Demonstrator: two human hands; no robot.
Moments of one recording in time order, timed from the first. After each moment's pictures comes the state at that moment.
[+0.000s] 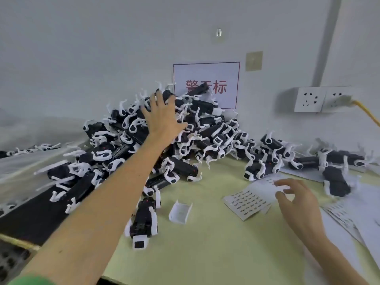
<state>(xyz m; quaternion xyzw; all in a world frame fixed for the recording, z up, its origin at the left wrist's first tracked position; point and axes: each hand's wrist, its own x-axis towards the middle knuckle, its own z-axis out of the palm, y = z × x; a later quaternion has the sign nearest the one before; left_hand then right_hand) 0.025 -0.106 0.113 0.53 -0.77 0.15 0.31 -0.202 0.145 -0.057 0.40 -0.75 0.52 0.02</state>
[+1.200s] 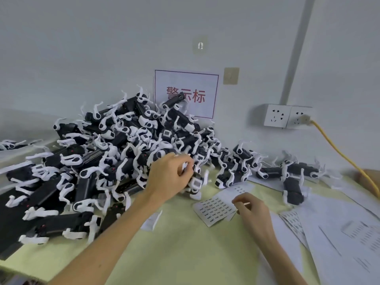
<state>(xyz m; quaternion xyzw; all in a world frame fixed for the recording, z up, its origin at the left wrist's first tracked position) 0.001 0.008 0.030 0.20 -0.84 0.00 0.51 -0.200 0.149 -0.048 0.41 -0.73 0.52 -0.12</state>
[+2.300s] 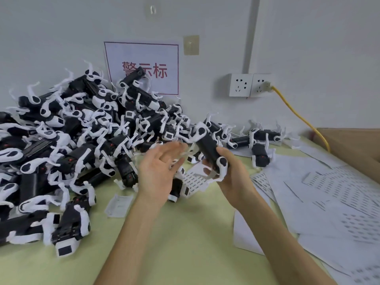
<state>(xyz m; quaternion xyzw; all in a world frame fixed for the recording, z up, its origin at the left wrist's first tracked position) -0.040 0.060 -0.009 0.06 -0.46 -0.76 0.46 -0.192 0.159 -0.013 0.28 -0.41 0.77 -0.41</state>
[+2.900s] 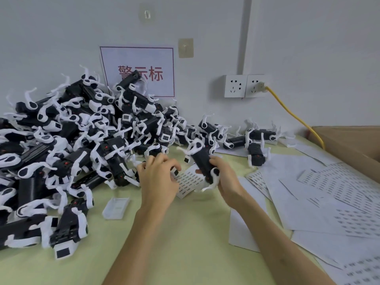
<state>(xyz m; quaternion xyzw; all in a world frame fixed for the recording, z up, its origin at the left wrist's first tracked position) -0.048 0.055 -0.034 0.38 -0.85 -0.02 0.37 -0.201 0.148 -0.032 0.29 -0.56 0.69 -0.36</state>
